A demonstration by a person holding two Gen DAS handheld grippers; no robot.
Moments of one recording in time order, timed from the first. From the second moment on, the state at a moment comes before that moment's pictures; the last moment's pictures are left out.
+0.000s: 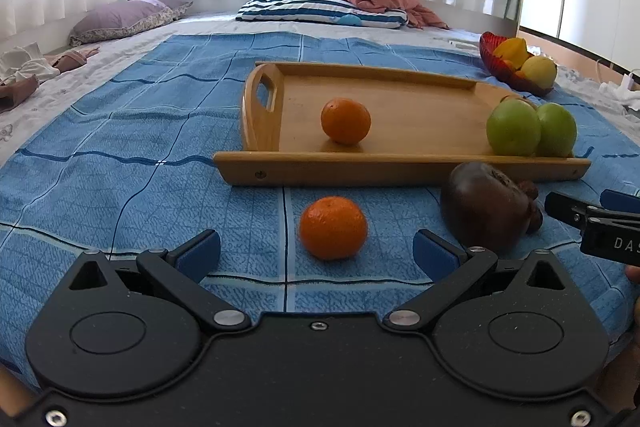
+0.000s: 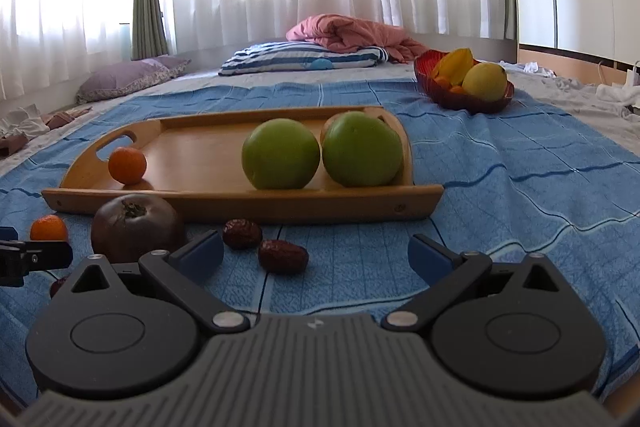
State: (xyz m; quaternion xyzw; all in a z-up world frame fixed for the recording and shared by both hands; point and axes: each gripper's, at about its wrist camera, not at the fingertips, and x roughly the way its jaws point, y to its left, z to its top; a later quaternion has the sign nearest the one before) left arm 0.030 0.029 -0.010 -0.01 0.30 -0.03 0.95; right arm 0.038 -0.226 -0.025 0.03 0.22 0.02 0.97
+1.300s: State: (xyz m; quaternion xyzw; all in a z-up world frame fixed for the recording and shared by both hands) left arm 0.031 0.025 -0.010 -0.03 0.28 -0.02 0.96; right arm 0.037 -0.209 -0.026 0.02 0.24 0.06 0.97
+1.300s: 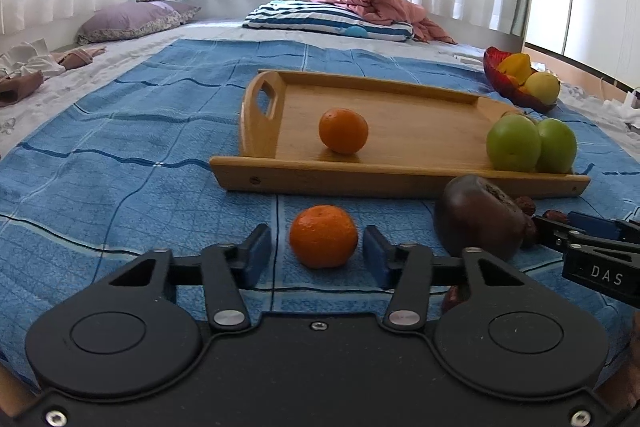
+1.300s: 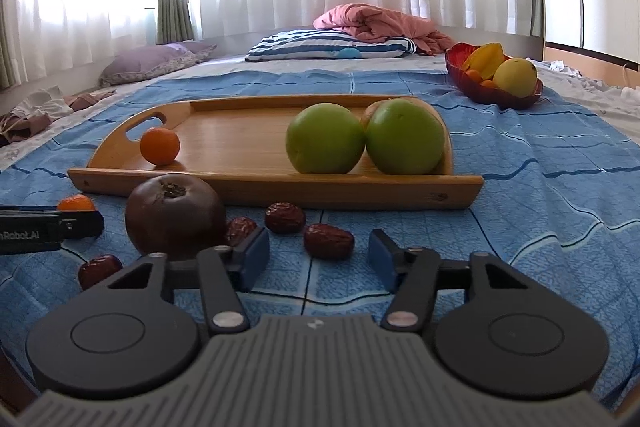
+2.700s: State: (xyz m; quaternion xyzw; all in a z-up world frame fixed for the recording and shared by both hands) left arm 0.037 0.020 0.027 -0.01 0.25 -0.02 0.97; right arm 0.040 -0.207 0.003 0.03 0.21 0.06 0.98
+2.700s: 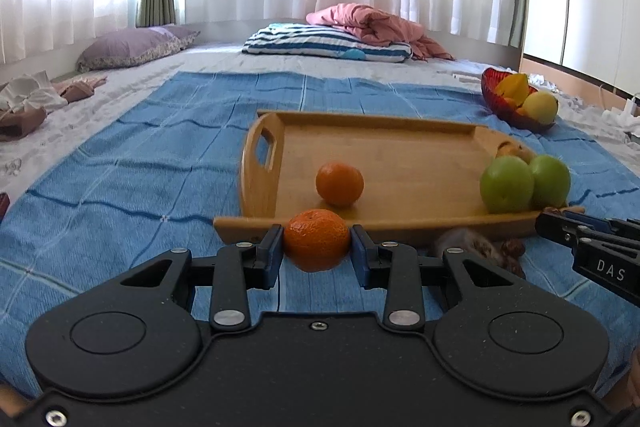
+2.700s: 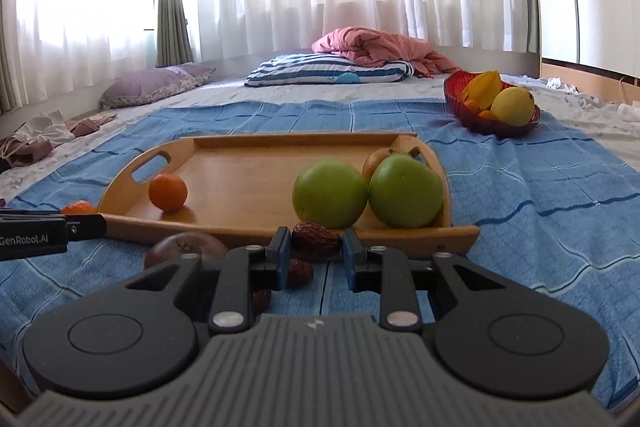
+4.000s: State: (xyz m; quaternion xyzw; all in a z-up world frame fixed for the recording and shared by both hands) left arm 0.210 0.023 0.067 -0.05 0.36 -0.06 0.93; right arm 0.233 -0.219 0.053 0.04 0.42 0.09 0.90
